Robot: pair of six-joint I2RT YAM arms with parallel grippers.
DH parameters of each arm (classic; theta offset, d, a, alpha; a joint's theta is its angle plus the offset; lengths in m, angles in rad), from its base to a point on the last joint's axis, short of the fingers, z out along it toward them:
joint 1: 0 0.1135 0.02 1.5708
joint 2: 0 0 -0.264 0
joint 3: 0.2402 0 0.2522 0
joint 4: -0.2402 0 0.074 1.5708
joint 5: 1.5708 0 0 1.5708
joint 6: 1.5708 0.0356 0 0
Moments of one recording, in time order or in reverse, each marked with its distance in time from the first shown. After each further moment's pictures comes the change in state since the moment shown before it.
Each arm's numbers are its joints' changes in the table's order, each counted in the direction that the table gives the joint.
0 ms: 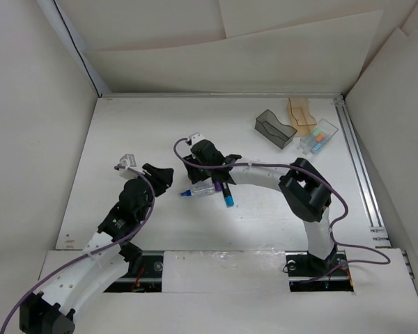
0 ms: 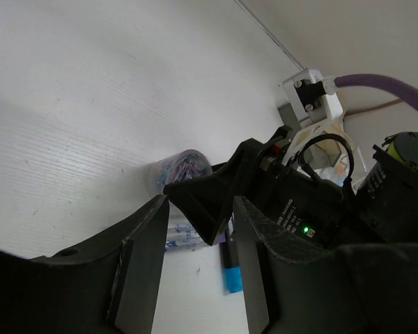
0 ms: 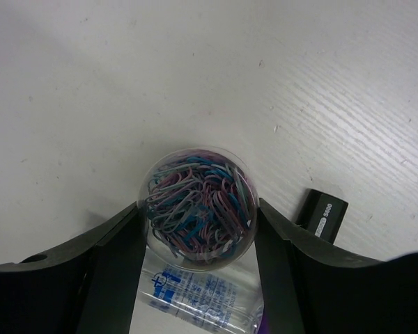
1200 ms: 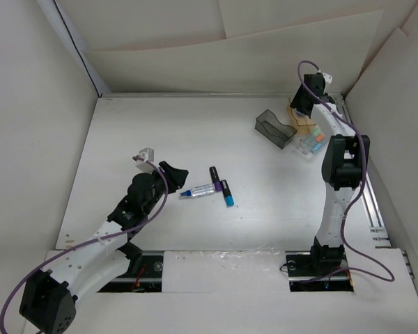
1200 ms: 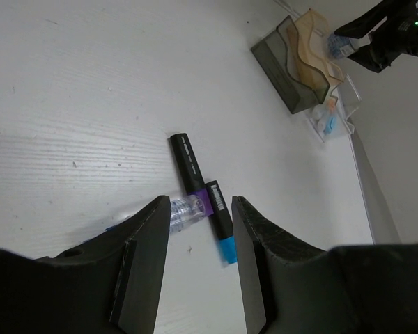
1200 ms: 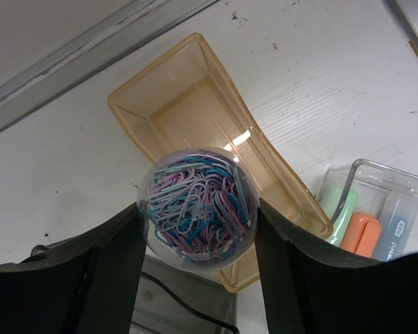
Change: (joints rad) left arm -0.019 -0.177 -0.003 0.187 0.205 0.129; right arm -0.892 -0.169 0.484 -0.241 0.166 0.124
